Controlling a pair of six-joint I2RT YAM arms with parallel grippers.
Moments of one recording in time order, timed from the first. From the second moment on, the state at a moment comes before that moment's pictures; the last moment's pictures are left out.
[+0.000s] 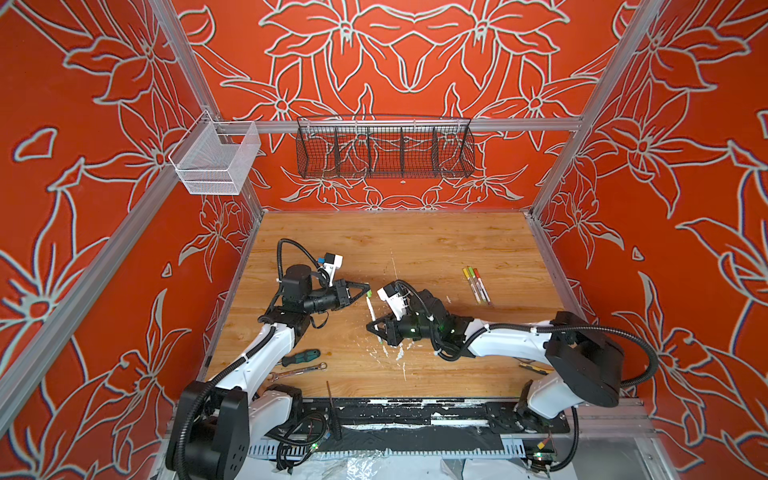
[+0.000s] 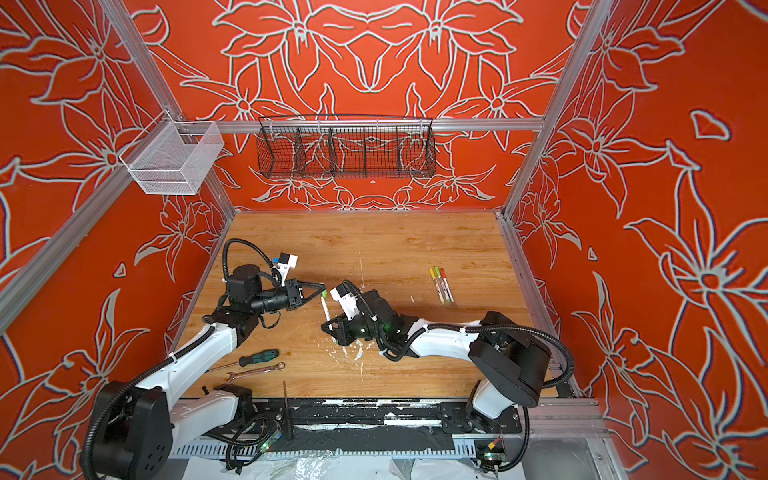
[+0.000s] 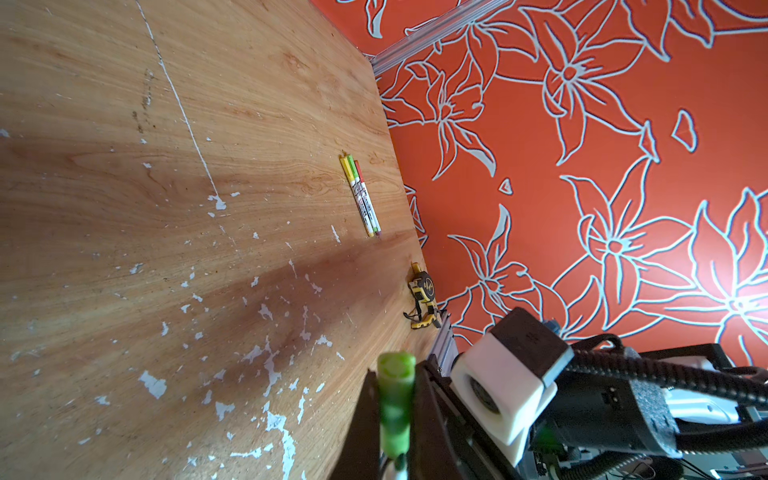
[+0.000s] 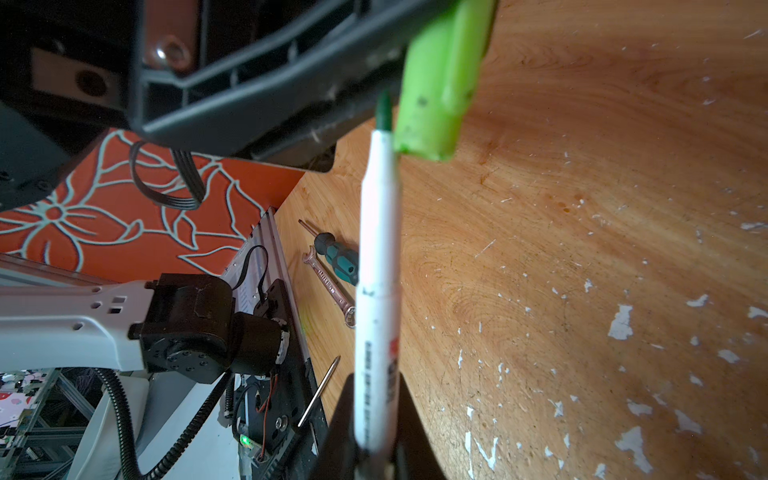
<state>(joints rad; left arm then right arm) -0.11 1.11 0.54 0.18 0.93 -0.79 0.98 1.56 0.74 0.42 -0.36 0.63</state>
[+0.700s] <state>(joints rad) -0.07 1.11 0.54 0.24 0.96 -0.86 0.98 1.54 0.74 0.42 -0.36 0.63</state>
